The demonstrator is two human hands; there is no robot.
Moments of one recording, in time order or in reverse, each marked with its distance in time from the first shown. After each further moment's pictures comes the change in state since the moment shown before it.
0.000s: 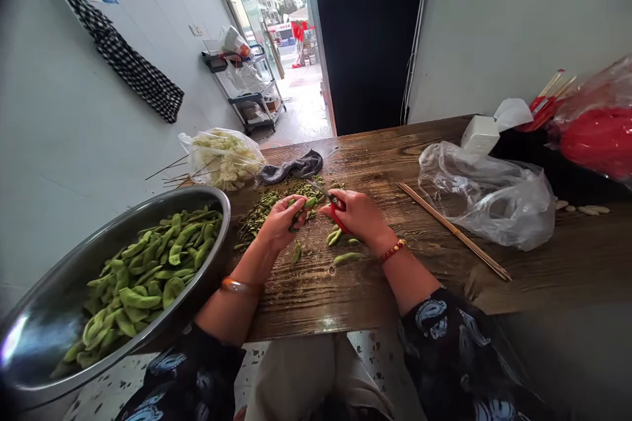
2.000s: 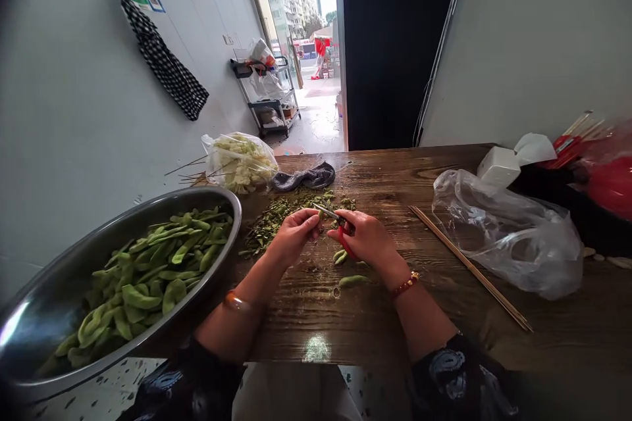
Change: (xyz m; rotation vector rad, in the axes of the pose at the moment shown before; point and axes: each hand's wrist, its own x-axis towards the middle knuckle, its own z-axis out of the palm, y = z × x) left_hand -0.005 -0.011 0.001 0.039 -0.050 0.114; right_hand -0.004 -0.004 0.003 0.077 -0.063 -0.023
